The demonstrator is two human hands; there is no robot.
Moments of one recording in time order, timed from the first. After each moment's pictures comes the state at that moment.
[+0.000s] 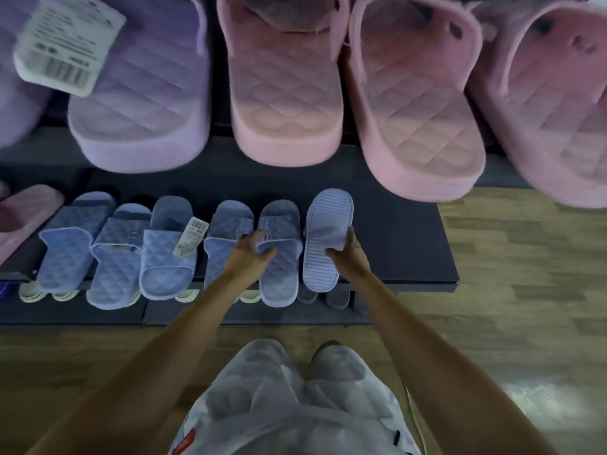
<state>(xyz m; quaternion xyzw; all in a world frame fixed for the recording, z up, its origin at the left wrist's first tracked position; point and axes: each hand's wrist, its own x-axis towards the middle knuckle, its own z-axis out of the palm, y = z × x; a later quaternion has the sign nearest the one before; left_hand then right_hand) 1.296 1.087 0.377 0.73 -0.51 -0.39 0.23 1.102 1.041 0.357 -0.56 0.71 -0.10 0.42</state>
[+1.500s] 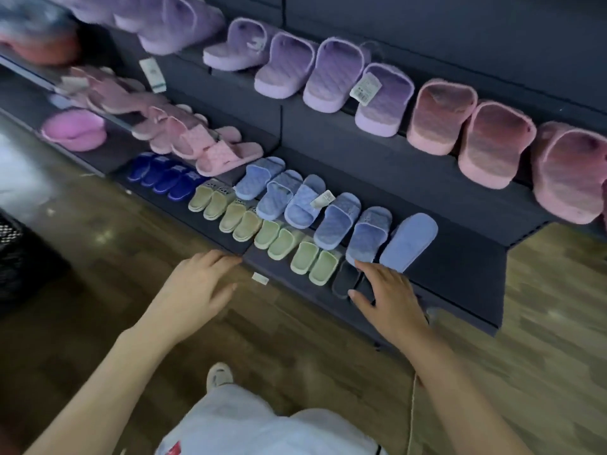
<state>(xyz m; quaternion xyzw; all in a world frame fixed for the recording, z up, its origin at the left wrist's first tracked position) 1.336 1.500 0.574 0.82 -0.55 -0.08 0.11 1.101 1.316 0.554 -0.92 0.35 -0.03 0.17</state>
